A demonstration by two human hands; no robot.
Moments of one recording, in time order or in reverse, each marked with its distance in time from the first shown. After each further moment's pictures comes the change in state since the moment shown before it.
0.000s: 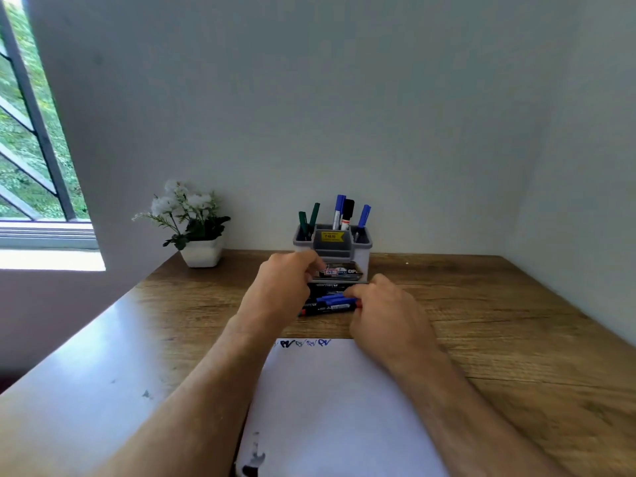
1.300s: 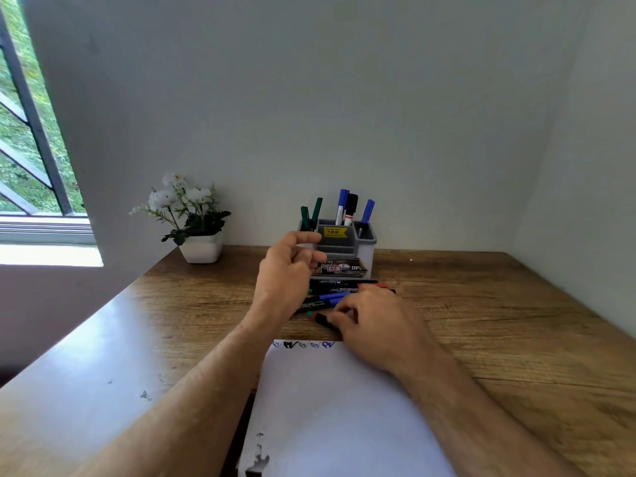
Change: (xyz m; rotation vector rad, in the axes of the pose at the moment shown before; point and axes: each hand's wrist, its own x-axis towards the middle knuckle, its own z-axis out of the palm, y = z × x) left_hand -0.001 0.011 0.005 -0.732 0.166 -0.293; right_hand 0.002 -0.004 0.005 0.081 -0.116 -0.108
